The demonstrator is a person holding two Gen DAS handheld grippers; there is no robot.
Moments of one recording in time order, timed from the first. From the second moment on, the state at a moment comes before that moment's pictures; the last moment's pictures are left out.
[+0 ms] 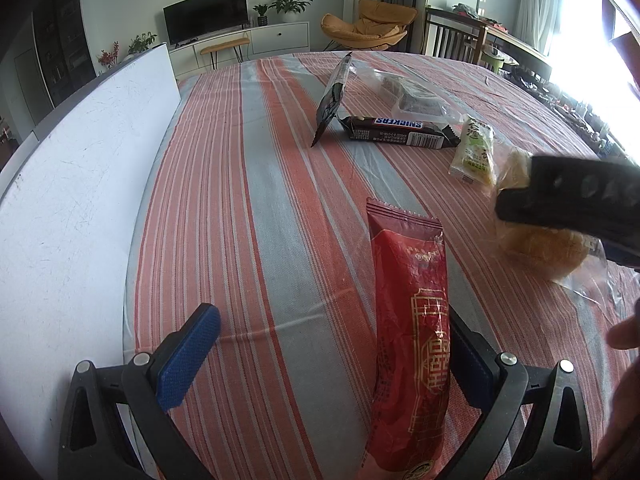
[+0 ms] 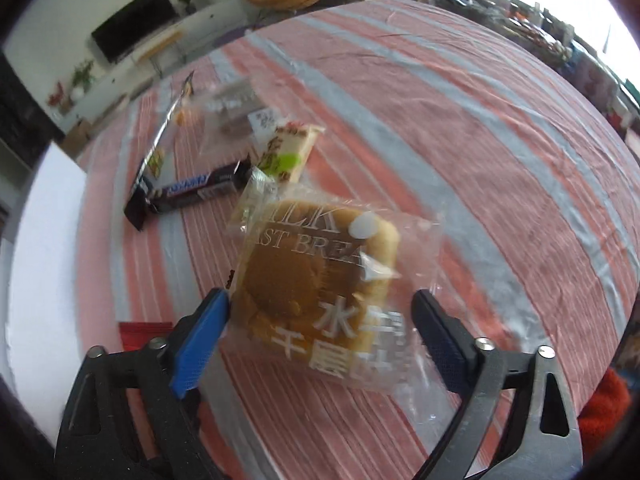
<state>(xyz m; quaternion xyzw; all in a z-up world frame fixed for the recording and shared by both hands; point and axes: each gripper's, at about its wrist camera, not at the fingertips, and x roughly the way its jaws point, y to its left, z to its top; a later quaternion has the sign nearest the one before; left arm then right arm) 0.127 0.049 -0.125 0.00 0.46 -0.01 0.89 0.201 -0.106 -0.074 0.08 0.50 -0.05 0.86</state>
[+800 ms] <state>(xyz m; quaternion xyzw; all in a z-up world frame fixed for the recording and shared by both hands) 0.048 0.051 0.003 -0.08 0.41 -0.17 0.89 0.084 -0.162 0.042 0.21 0.34 0.12 0.91</state>
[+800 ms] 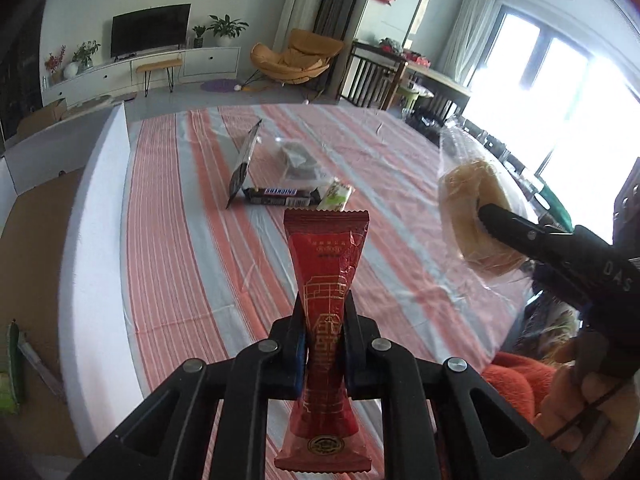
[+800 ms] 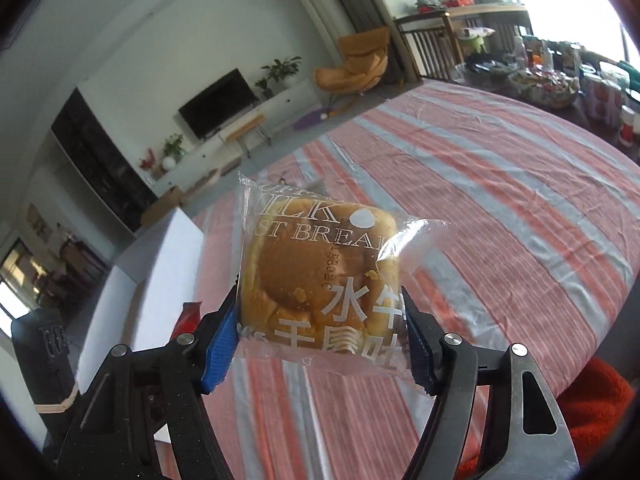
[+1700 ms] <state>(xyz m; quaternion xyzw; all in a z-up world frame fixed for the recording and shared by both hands) -0.017 0.340 0.004 -0.12 0.36 0.20 0.91 0.082 0.164 0.038 -0.06 0.40 0.40 0.82</state>
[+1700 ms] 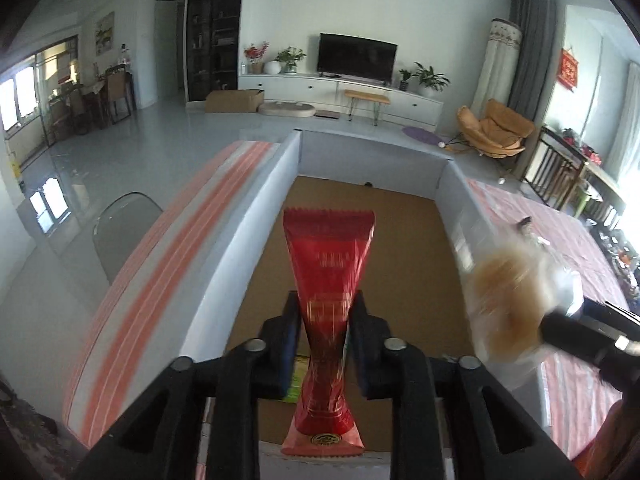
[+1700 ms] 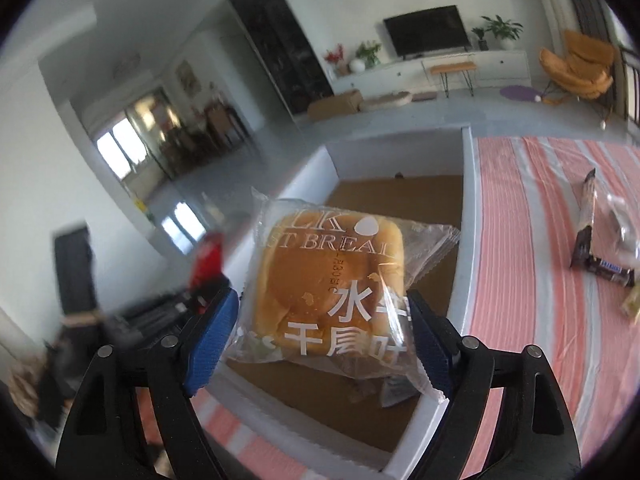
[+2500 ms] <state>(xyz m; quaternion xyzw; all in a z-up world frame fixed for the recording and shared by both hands) -0.003 0.264 0.017 -0.12 0.32 0.14 0.93 0.076 0.033 0.022 0.01 0.34 0.35 0.87</state>
